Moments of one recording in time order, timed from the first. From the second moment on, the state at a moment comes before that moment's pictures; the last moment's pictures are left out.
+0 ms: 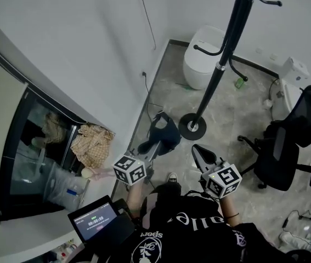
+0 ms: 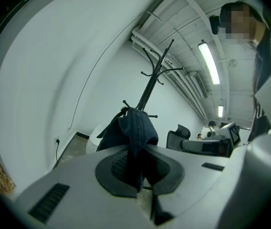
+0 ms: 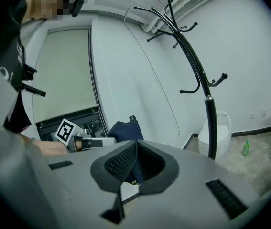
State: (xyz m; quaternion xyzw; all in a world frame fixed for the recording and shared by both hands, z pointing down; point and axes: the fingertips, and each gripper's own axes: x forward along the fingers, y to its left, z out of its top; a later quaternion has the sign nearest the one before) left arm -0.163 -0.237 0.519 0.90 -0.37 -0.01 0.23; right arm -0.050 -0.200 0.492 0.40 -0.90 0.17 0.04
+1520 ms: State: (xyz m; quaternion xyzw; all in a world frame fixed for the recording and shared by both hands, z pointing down) left arm 0.014 0.070 0.518 0.88 -0.41 0.02 0.25; right arm 0.103 0.067 0.503 0.34 -0.92 0.19 0.01
